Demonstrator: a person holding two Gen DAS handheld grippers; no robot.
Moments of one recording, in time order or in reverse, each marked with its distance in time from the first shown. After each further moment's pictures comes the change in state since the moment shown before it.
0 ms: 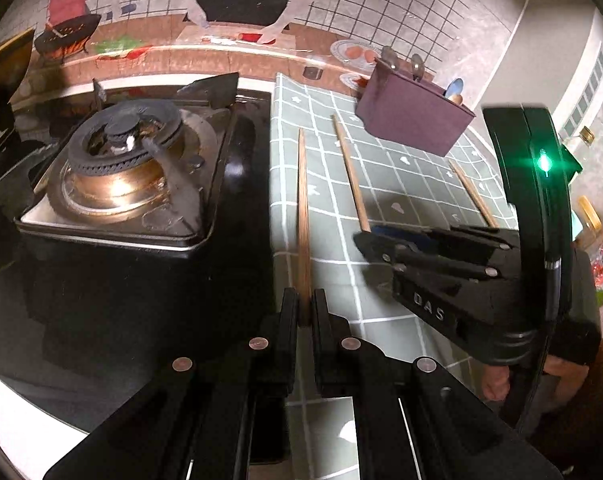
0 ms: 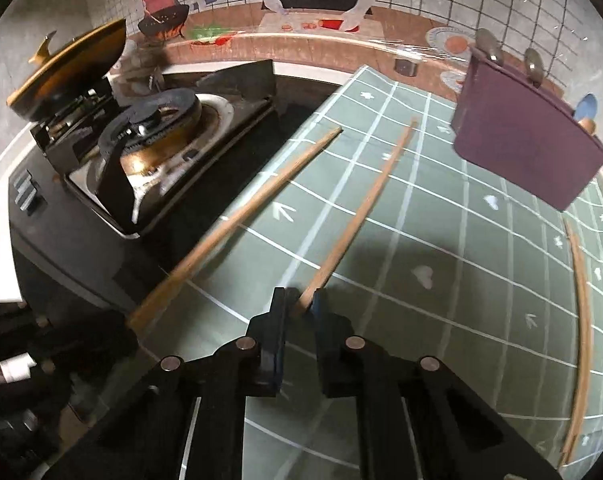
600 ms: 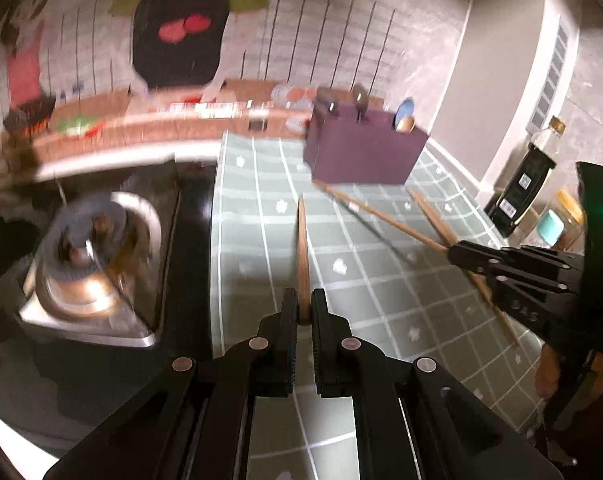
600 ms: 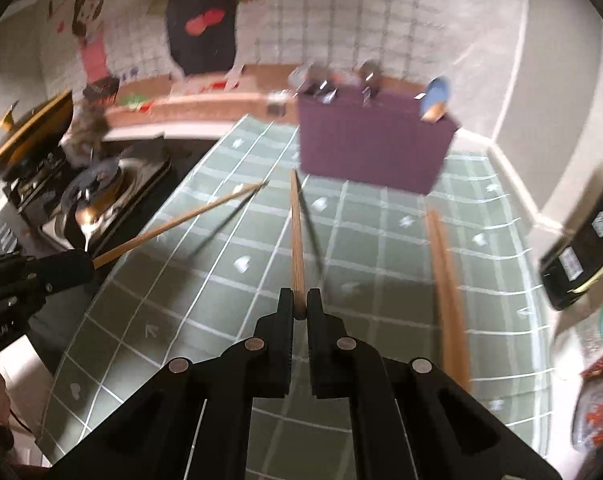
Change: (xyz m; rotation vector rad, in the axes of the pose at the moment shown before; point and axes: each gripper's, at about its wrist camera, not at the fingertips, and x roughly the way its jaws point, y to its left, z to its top) left arm -0.021 -0.062 0.050 0.164 -0.115 -0.003; right arm -0.097 -0.099 -0.031 0.163 -0.150 -0.147
